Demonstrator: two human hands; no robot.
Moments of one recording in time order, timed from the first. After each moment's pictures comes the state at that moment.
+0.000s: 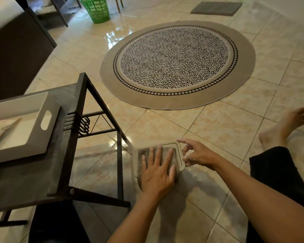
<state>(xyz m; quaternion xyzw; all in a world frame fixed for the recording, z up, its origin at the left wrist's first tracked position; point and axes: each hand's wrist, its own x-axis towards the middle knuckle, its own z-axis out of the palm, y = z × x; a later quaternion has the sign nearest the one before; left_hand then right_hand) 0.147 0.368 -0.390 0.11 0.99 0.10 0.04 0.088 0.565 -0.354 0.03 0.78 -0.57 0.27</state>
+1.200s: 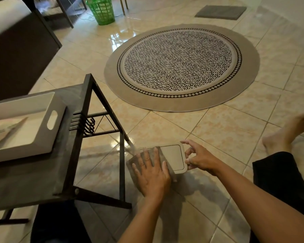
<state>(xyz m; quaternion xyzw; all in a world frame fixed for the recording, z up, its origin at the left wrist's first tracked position) 0.146 0.369 -0.381 -0.08 0.98 0.15 0.06 0.093 0.557 -0.357 0.04 0.79 -0.56 0.24</state>
